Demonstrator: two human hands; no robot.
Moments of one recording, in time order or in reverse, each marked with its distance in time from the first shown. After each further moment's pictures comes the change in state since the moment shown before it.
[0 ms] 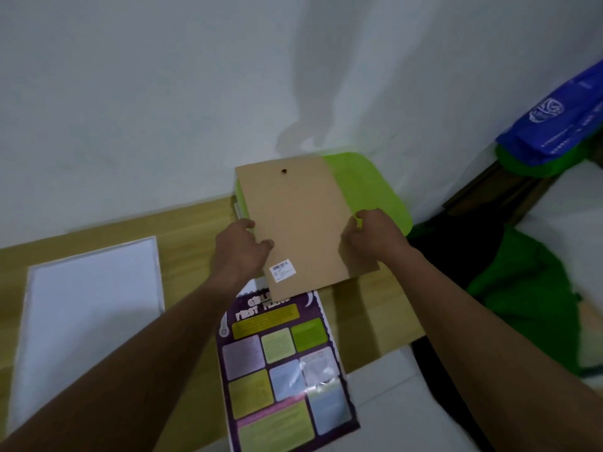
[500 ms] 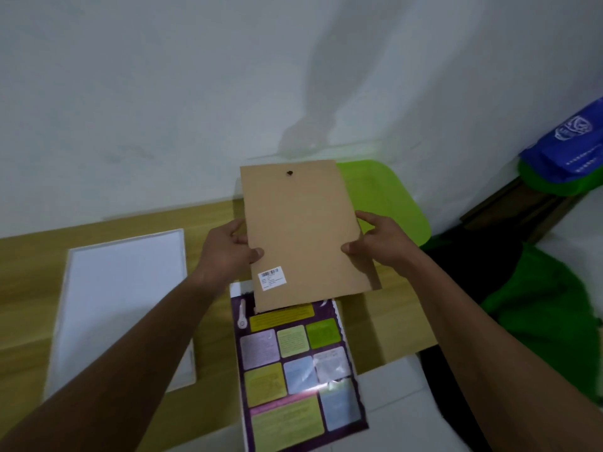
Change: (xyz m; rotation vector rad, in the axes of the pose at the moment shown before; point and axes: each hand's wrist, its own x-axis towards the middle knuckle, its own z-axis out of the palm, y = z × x) left_hand -0.025 -0.019 -0.054 -0.413 -0.098 -0.098; right_hand -0.031 -0.029 -0.014 0.617 -0.207 0.045
